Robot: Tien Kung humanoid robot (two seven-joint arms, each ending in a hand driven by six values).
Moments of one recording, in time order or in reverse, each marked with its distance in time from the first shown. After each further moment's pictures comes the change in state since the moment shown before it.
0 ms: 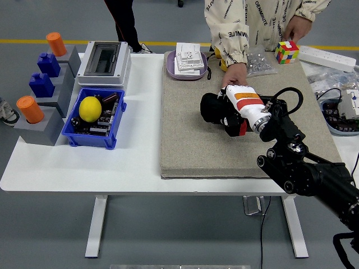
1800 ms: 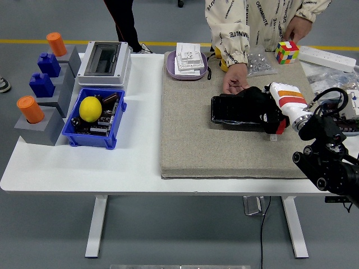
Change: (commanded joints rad) left arm 0.004 -0.010 -0.020 0.000 0.000 0.001 -0.002; right arm -0.049 -0.159 0.112 -0.016 -0.009 0.012 -0.002
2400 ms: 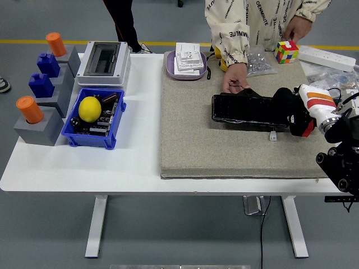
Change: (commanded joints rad) left arm 0.005 0.002 0.004 0.000 0.002 -0.001 -0.001; right arm -0.032 -0.068 0.078 -0.020 -0.021 0.003 -0.001
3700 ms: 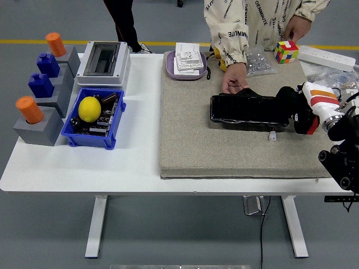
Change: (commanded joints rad) left arm -0.005 -0.003 -0.010 0.000 0.004 0.000 0.000; right arm 0.011 0.006 0.011 0.006 -0.006 0.000 0.000
